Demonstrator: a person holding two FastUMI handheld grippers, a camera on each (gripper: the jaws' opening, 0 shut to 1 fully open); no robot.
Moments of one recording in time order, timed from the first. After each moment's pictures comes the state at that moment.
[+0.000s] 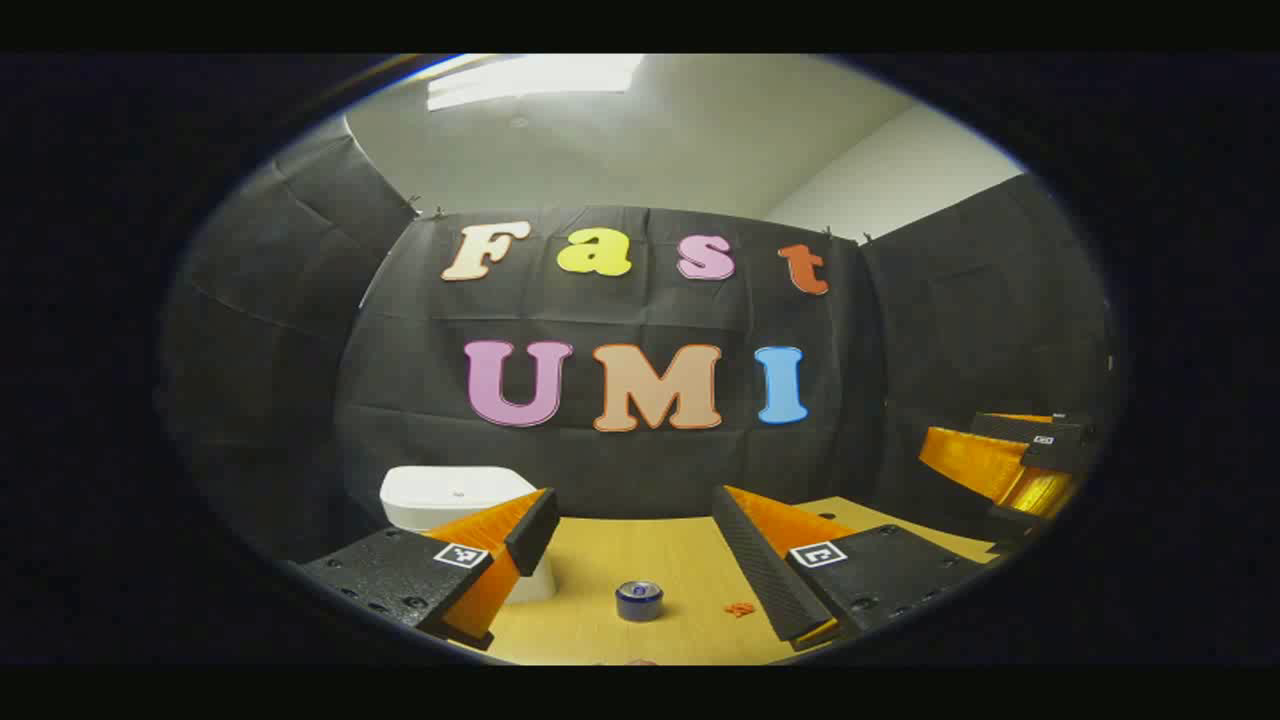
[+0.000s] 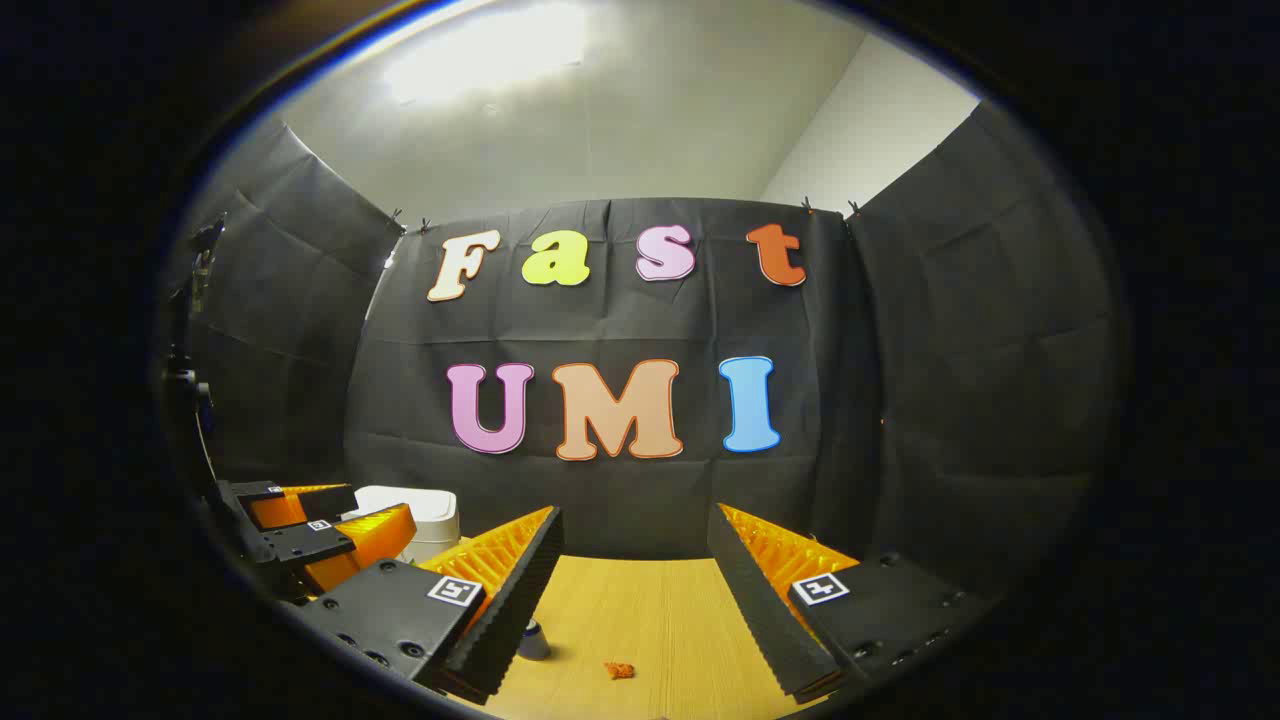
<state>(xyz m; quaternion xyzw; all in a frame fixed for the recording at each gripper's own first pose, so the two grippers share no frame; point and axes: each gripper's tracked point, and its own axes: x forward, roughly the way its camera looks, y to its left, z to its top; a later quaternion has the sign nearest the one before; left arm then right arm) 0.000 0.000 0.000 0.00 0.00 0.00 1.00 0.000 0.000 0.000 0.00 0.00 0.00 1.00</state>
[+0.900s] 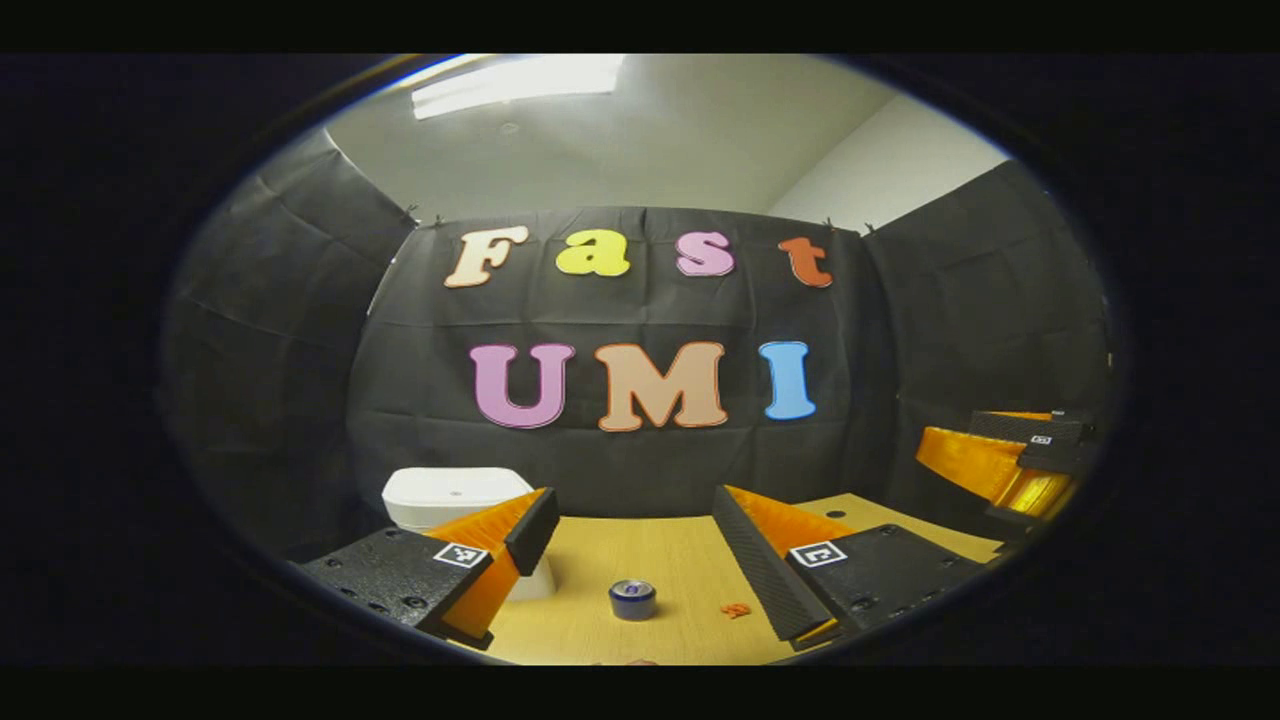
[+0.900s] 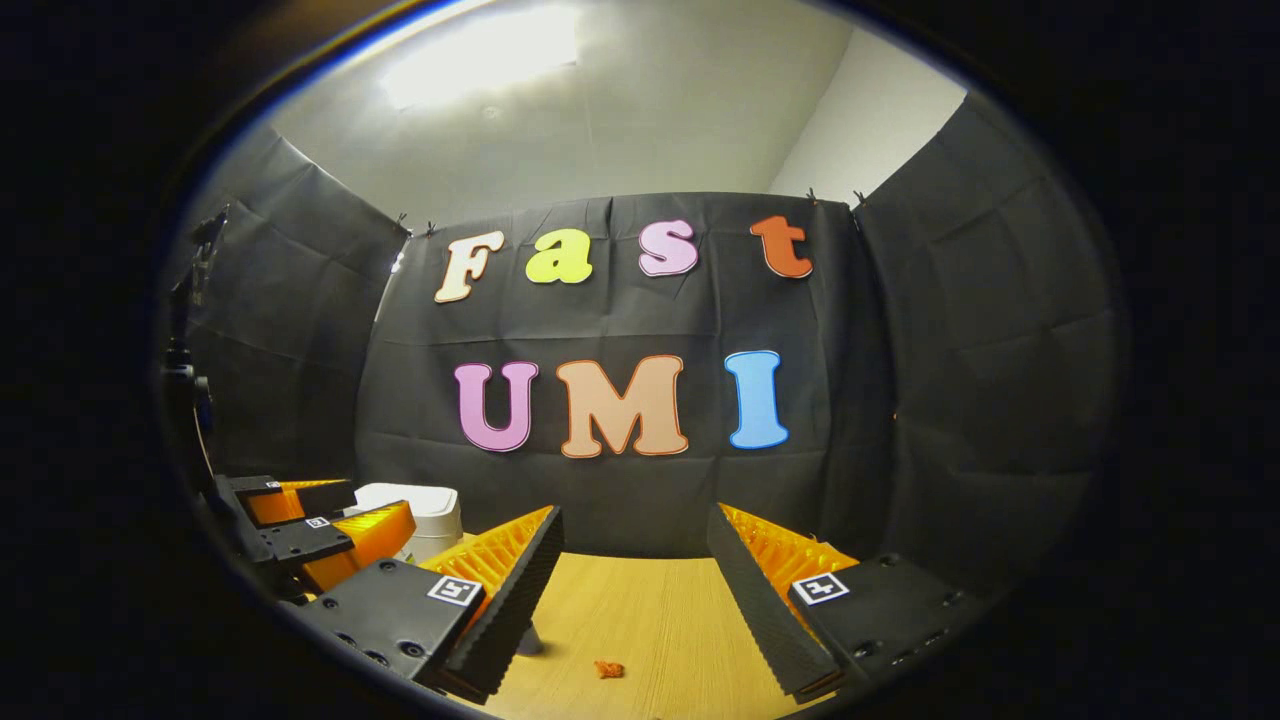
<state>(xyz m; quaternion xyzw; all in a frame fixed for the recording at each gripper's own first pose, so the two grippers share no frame) 0.002 -0.020 0.001 0.02 0.00 0.03 1.00 0.009 -0.025 -0.001 0.01 0.00 0.02 1.00</state>
